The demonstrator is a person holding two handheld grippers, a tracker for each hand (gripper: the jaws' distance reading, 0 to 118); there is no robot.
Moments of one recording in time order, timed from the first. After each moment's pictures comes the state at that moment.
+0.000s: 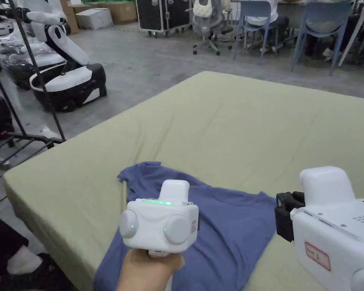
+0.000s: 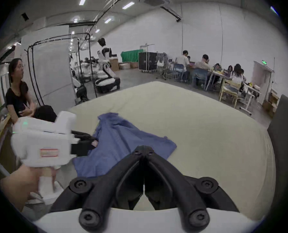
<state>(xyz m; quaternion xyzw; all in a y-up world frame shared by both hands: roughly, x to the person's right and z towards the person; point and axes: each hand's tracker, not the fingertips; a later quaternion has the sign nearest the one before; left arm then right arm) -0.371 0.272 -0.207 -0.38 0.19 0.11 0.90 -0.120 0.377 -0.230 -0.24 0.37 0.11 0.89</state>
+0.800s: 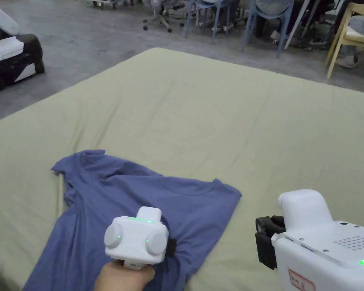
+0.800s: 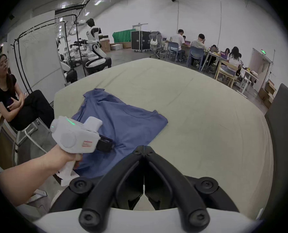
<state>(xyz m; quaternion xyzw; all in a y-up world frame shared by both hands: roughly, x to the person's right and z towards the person) -0.377 0.152 -0.277 -0.50 0.17 0.07 0.85 -0.097 0.334 -0.263 -0.32 0.33 0.14 0.88</state>
